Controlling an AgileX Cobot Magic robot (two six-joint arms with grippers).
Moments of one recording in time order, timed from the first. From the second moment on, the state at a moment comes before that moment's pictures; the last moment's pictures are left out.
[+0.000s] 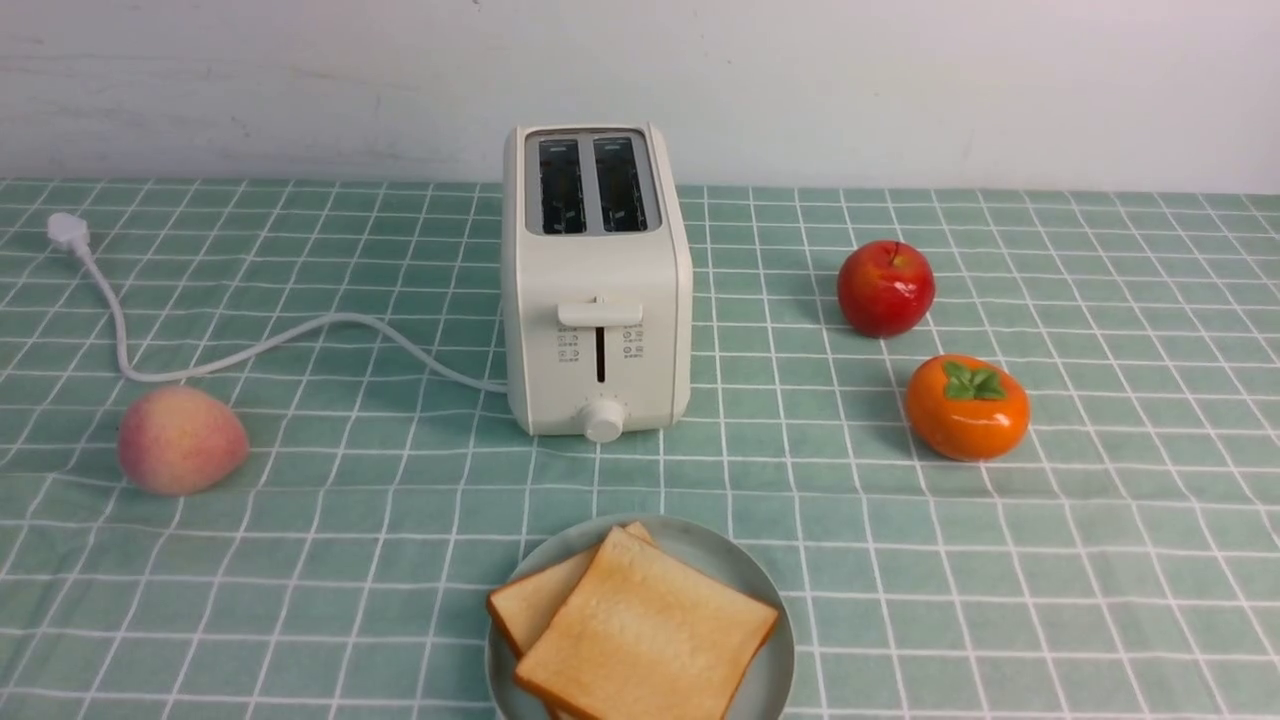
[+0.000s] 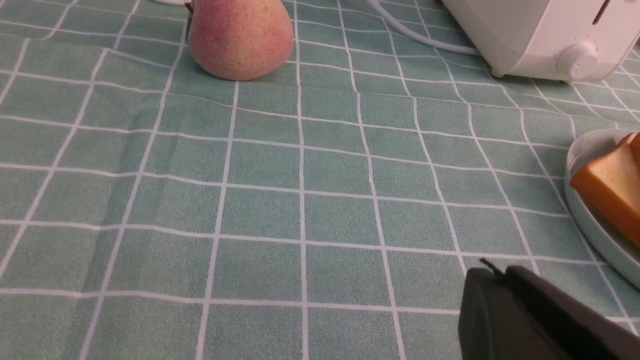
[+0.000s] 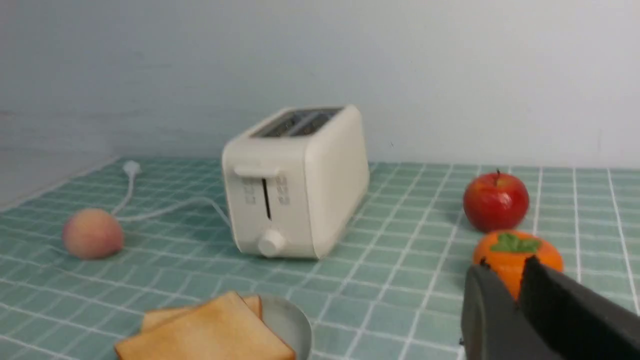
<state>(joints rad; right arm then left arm) 0.38 -0.01 -0.13 0.01 0.23 0.10 -0.13 -0.01 0.03 -0.06 0.38 -0.22</state>
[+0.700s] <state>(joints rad) -0.04 -0.01 0.02 -0.01 0.38 0.02 -0.13 -0.01 0.03 -0.06 0.39 -0.22</state>
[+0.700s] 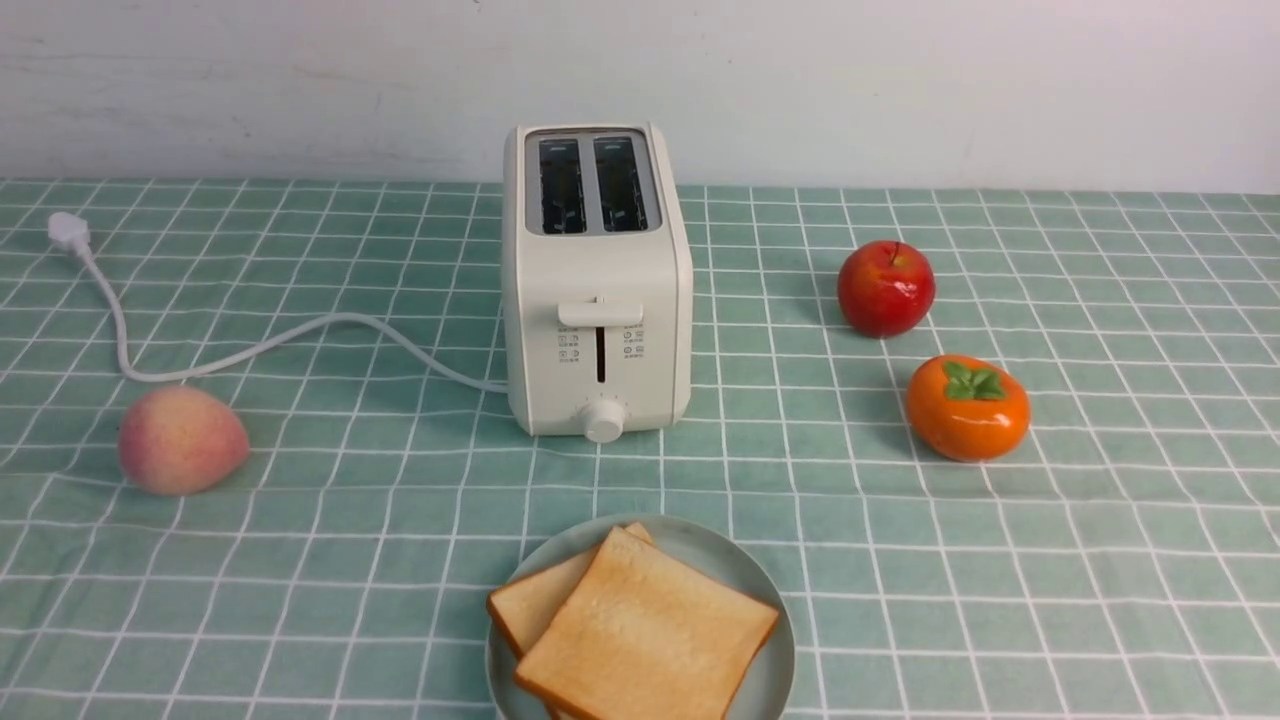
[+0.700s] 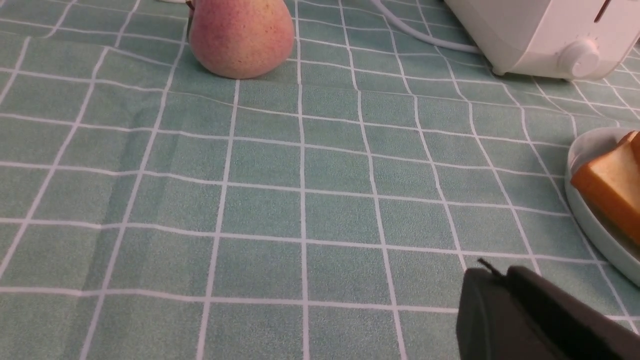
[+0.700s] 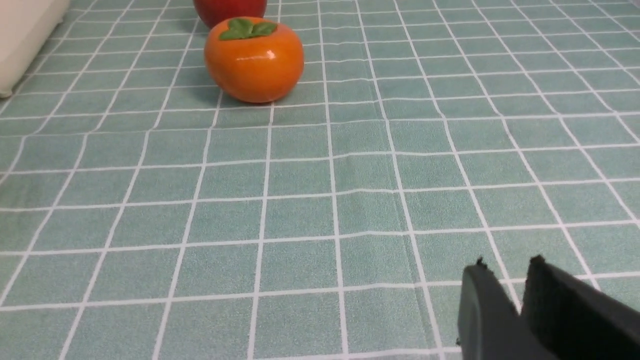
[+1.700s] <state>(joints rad) -0.04 -0.01 0.02 -0.01 0.38 0.02 -0.13 -0.01 0.03 -0.06 0.39 -0.22</state>
